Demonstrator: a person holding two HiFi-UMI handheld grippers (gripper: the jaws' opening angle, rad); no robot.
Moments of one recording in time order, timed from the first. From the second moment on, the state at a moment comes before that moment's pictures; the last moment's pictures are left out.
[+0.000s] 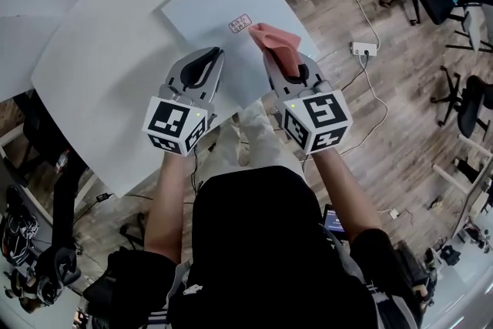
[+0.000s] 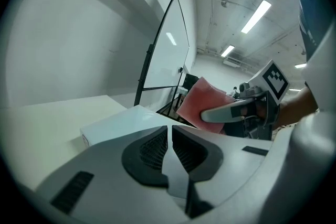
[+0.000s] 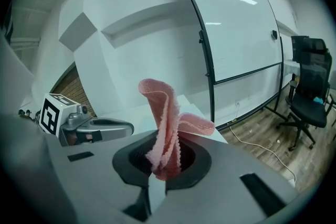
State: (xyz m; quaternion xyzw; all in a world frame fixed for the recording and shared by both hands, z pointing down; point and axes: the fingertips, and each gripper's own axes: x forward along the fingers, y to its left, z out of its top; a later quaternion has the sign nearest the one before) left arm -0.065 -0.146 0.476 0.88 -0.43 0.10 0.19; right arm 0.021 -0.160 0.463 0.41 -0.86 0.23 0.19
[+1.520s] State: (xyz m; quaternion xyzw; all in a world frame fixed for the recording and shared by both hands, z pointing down) left arm -0.048 -0.141 0.556 0.89 -0.32 0.30 0.11; right arm 0.047 -0.157 0.506 0.40 -0.85 0.20 0.25
